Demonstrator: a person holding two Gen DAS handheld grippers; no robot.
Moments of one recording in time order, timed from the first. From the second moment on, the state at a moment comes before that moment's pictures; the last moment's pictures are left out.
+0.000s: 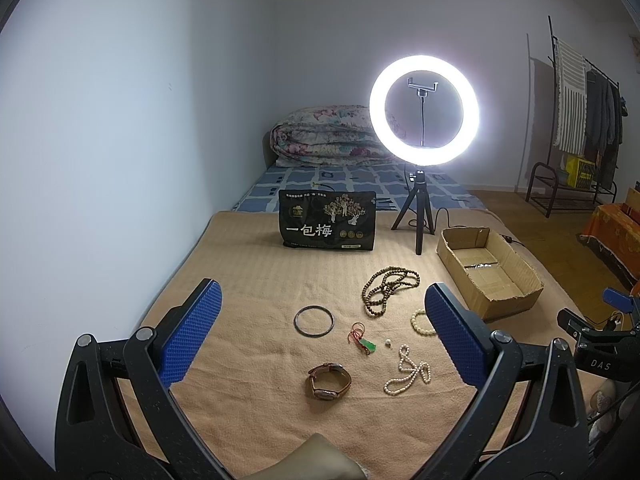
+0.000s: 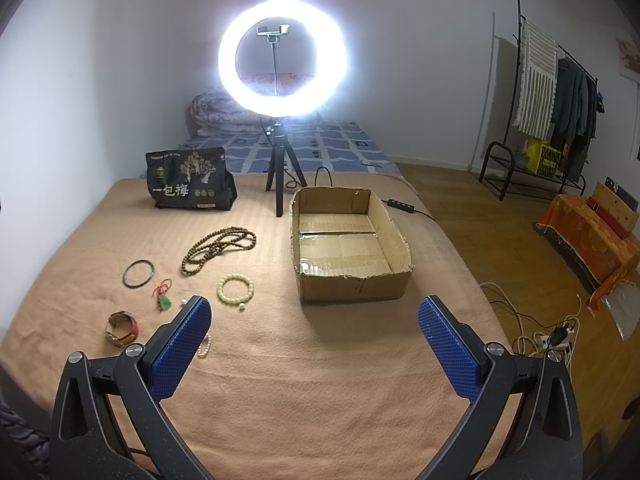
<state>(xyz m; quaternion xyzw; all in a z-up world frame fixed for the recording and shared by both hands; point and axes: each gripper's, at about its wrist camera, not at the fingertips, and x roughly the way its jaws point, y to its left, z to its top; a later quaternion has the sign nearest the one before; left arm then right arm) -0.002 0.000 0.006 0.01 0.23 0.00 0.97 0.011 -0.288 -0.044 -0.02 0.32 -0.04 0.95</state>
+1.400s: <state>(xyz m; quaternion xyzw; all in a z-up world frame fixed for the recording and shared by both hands) 0.083 0.054 -0.052 -0.01 0.37 0.01 0.93 0.094 -0.253 -0.089 -0.06 0.40 0.08 0.91</state>
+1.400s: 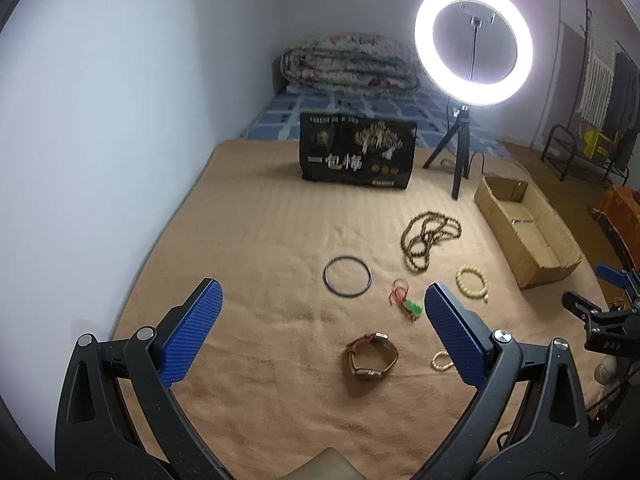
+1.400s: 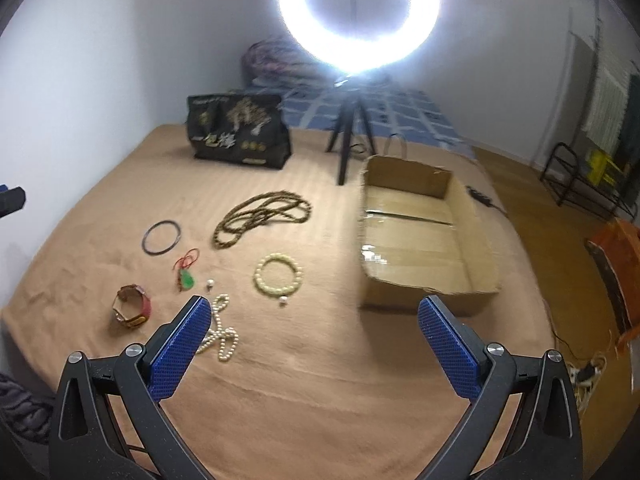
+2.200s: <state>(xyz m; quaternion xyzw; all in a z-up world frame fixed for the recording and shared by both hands) 0.120 0.050 -0.177 -0.10 0.57 -0.06 0.81 0.178 -0.193 -0.170 -0.10 0.49 0.20 0.85</state>
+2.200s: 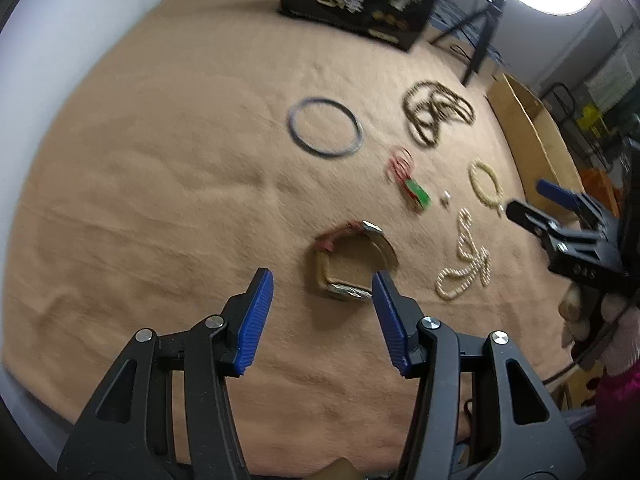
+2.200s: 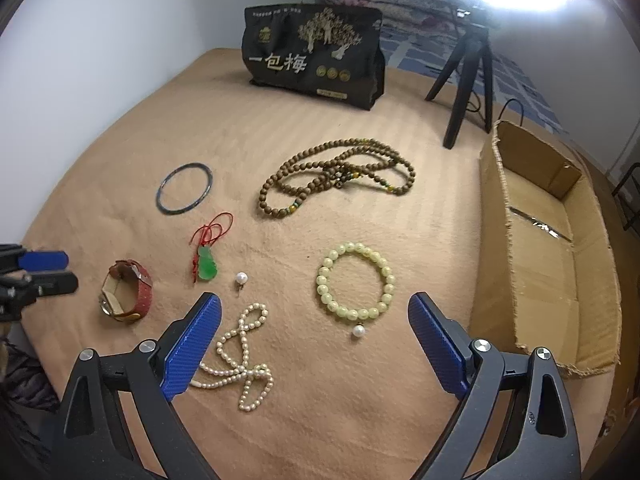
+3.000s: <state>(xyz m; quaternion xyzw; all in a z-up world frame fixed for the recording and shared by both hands) 0.146 0.008 -0.229 0.01 0.61 -0.03 0.80 0.214 -0.180 -0.203 -0.11 0.52 0.19 0.82</state>
